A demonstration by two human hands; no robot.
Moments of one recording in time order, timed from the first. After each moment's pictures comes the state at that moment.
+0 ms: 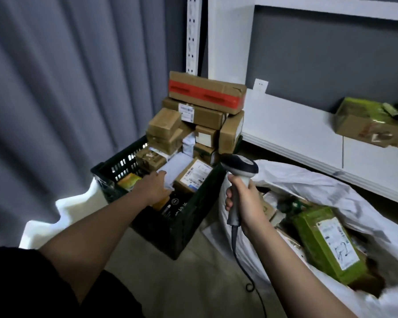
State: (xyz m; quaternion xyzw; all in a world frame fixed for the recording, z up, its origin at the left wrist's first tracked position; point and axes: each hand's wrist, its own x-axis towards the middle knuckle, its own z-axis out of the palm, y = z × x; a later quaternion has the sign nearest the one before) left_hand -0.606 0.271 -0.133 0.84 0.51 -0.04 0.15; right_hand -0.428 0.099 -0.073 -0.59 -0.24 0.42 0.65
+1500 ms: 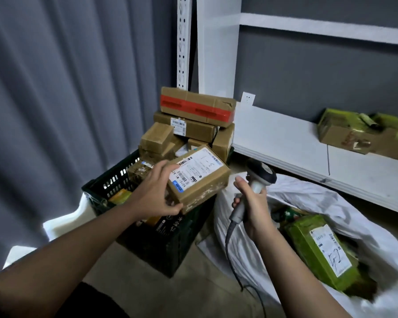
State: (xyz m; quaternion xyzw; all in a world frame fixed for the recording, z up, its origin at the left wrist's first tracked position) left_hand -0.612 0.239 -0.074 0.91 0.33 0.17 0.17; right_hand -0.410 0.102 -0.063 -0.55 -0.16 0.38 0.73
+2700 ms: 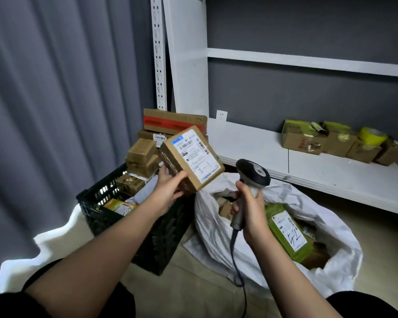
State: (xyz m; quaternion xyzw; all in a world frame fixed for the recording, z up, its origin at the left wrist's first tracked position) left_hand -0.553 0.123 -0.002 0.52 0.37 0.35 0.69; right_hand -0.418 -0.010 -0.016 -0.53 -0.18 0.32 0.77
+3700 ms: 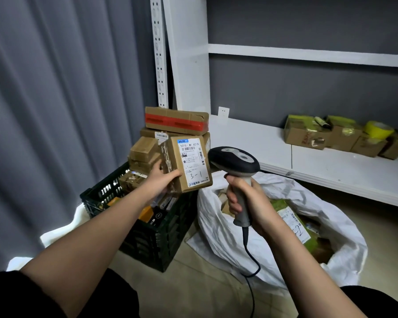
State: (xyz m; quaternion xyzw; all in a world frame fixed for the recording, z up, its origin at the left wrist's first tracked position) left_hand -0.570 0.150 0.004 0.64 0.45 0.26 0.57; right_hand -0.424 -0.029 0.019 -0.51 -0.34 0.43 0.67
